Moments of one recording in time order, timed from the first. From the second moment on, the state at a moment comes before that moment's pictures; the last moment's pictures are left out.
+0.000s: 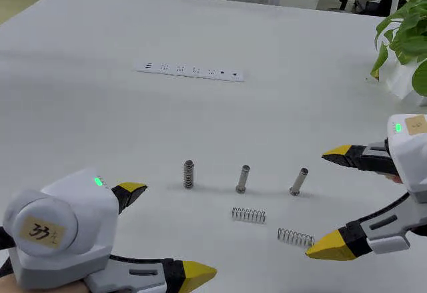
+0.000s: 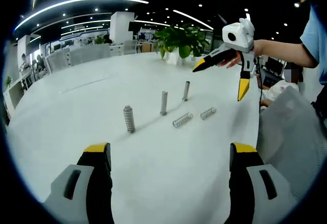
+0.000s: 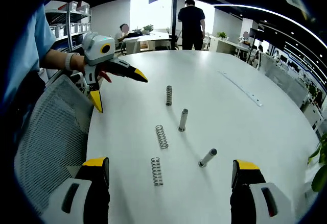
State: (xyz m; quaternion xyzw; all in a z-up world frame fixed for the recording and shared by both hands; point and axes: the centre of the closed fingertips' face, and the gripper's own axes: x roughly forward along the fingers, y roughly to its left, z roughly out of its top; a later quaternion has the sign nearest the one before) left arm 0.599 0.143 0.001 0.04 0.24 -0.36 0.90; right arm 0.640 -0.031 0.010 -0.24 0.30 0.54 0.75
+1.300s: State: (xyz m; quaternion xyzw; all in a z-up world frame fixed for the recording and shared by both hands) left arm 0.610 0.101 -0.015 0.10 0.24 -0.45 0.85; right arm 0.614 -0.062 0.013 -0.17 0.30 0.49 0.80
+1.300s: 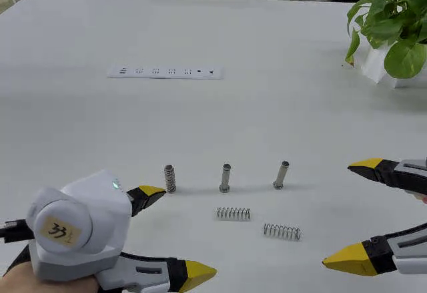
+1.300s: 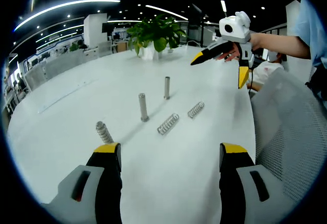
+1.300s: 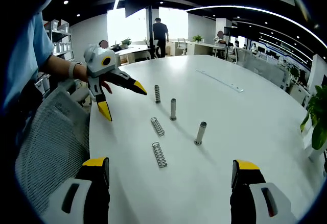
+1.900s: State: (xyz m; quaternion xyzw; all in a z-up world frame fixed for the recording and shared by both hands) left arm 0.637 0.069 -0.028 0.18 0.25 -0.49 0.81; right arm 0.602 -0.073 -0.001 -0.16 0.31 0.48 0.80
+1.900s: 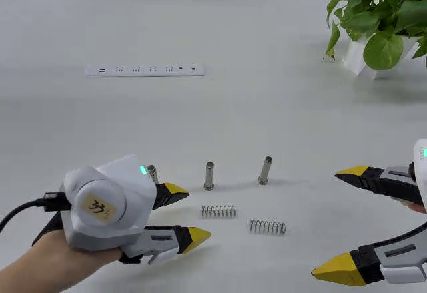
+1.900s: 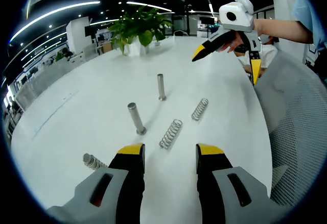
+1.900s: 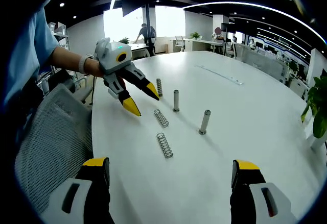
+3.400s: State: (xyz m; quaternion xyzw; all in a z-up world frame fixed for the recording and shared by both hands) left arm 0.647 0.050 -0.054 0.28 0.36 -0.53 0.71; right arm 0.582 -0.079 -0.011 -0.13 0.32 0.47 0.81
